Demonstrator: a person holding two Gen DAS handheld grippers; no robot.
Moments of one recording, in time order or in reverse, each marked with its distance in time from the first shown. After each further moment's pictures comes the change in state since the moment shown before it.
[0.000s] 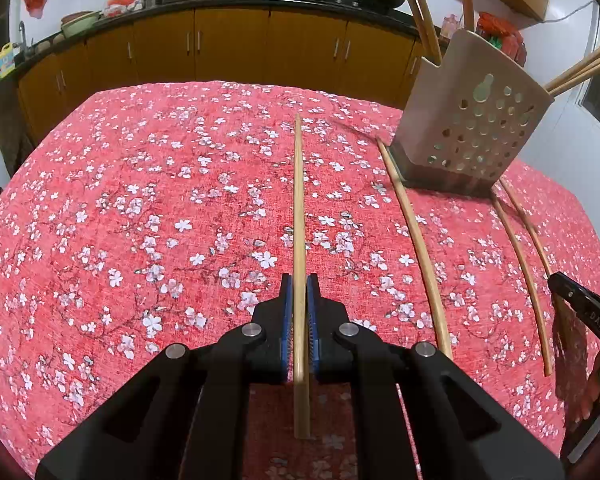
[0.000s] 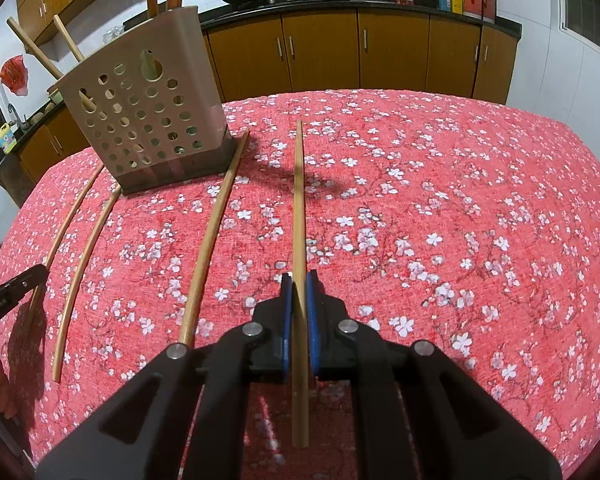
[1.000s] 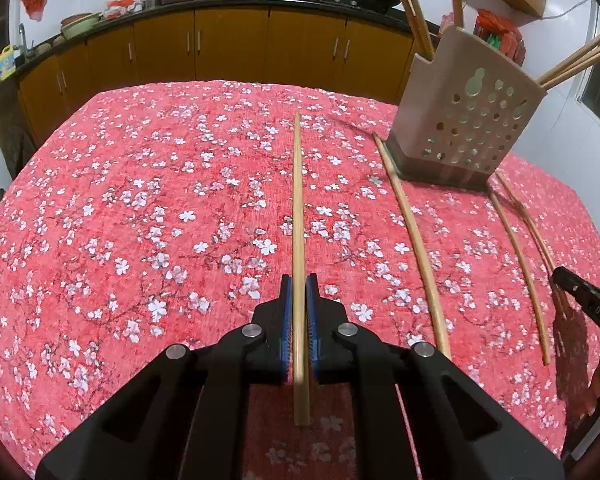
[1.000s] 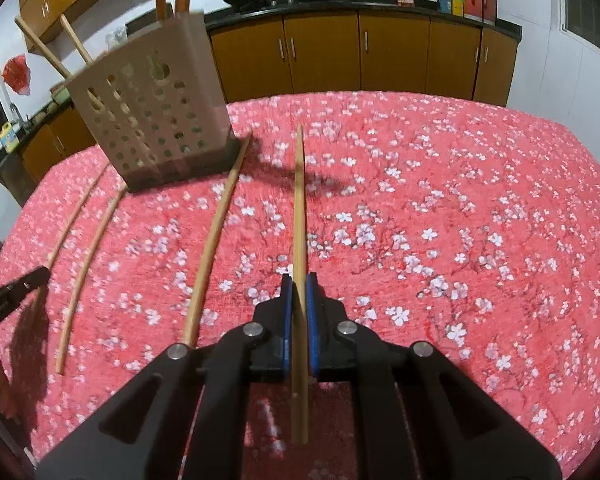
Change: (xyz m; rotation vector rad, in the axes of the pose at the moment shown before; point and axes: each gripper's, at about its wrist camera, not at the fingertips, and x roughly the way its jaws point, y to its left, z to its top) left arm -0.012 -0.009 -0.007 0.005 -0.001 0.011; right arm -0.024 -0.001 -0.007 0.011 -0.036 0.016
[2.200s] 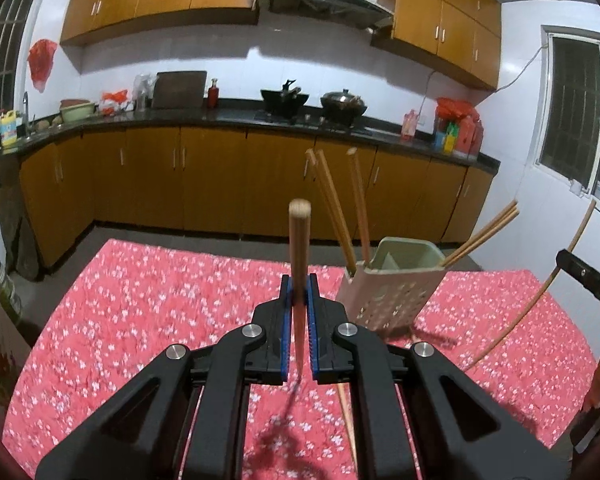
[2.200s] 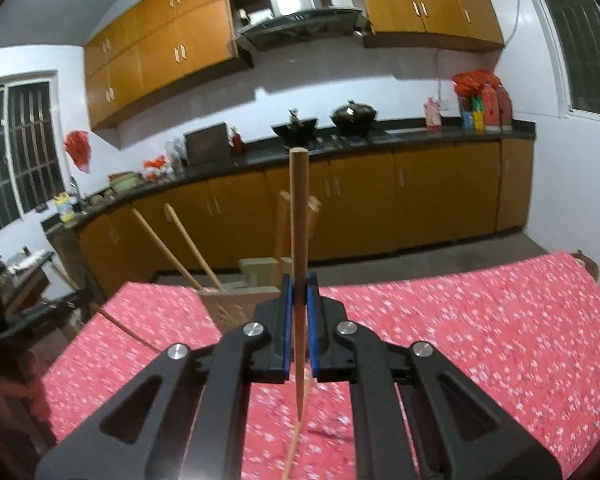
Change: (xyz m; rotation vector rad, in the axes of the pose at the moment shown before) left arm -0.139 -0.018 0.089 0.048 -0.389 -0.084; right arm -0.160 0.033 0.098 -0.064 -0.442 0.184
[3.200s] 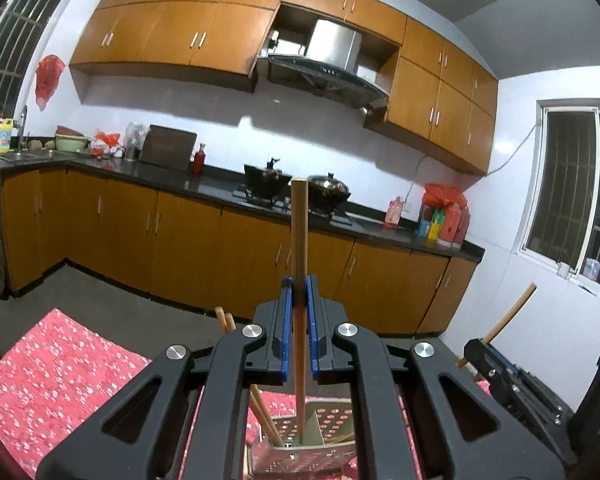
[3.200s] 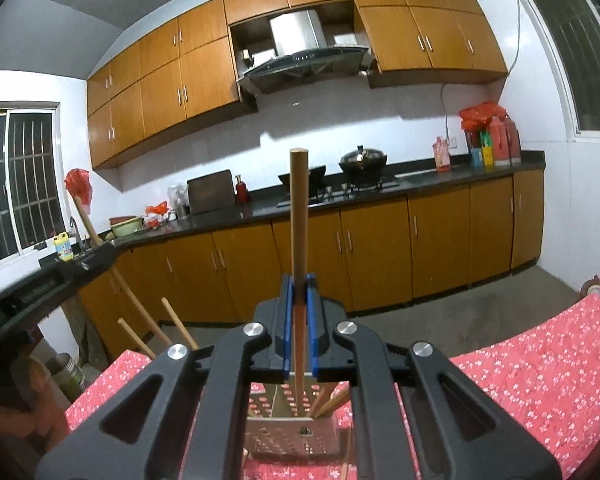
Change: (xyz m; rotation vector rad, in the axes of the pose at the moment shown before) left arm 0.043 -0.060 0.086 -0.114 -0.268 -0.064; right arm 0.088 0.023 0.060 0.020 -0.142 -0.017
